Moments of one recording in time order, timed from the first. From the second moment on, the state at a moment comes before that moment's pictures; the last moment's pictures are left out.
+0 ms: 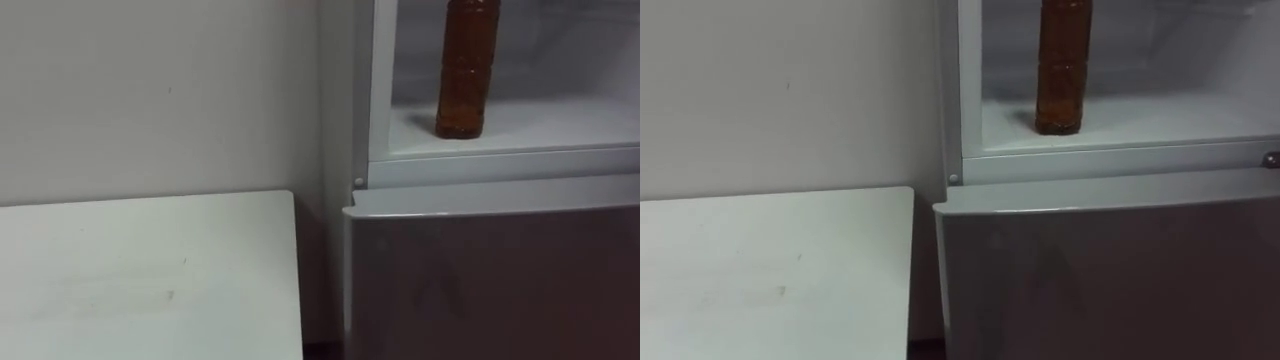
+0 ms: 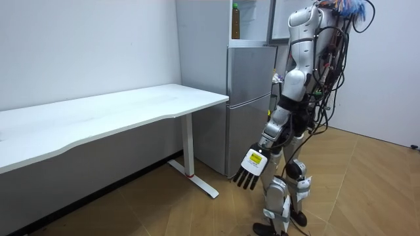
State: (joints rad) left arm 0.29 0.18 0.06 1.08 -0.29 0.00 0.08; right arm 0.28 -0.19 -0.04 0.94 0.27 -0.07 -0.26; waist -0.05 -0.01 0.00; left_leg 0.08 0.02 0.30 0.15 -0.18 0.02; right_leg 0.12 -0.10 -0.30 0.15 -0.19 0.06
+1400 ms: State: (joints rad) left arm 0.27 0.22 0.14 1.12 -0.36 0.05 -0.01; right arm 0.22 -0.29 -0.47 0.19 0.49 0.02 -0.60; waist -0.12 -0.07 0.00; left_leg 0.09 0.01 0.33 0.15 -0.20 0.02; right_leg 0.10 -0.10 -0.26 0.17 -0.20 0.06
